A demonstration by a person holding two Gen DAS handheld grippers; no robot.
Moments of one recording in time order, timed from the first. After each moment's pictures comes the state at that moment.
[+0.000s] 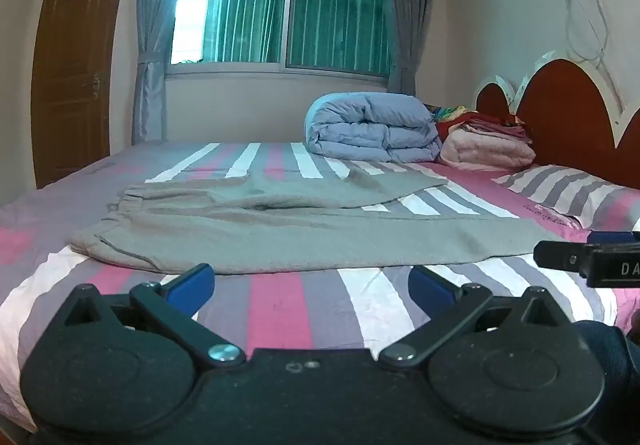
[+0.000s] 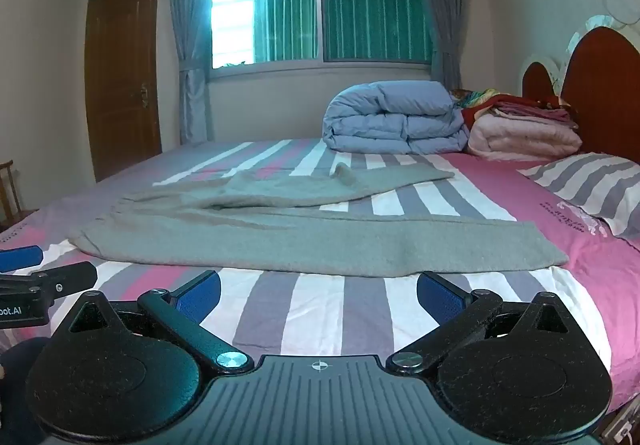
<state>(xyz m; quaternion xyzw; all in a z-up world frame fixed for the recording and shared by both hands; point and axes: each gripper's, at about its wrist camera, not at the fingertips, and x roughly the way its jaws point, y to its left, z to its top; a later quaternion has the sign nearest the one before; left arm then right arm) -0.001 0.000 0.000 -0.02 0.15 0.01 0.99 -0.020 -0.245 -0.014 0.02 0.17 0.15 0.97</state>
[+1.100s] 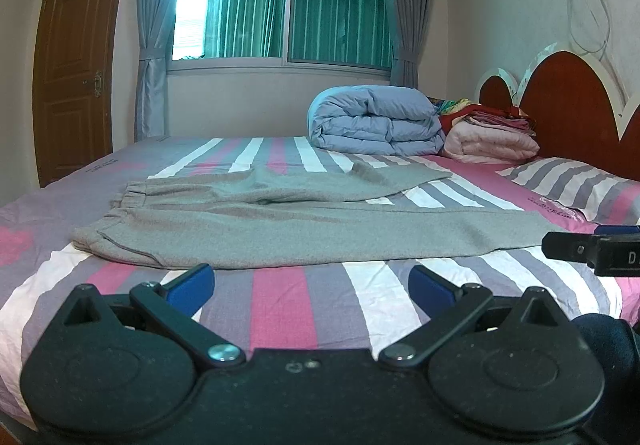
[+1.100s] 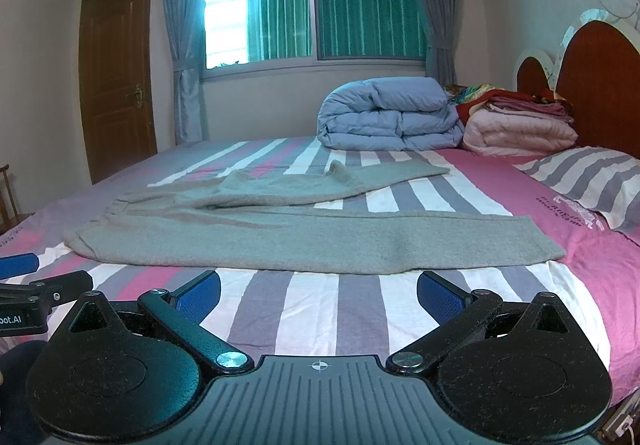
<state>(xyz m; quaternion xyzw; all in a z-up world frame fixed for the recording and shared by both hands) 0.006 -0.001 -0.005 -0.01 0.17 0.01 0.99 -0.017 -0.247 -0.020 0.02 0.17 0.15 0.97</state>
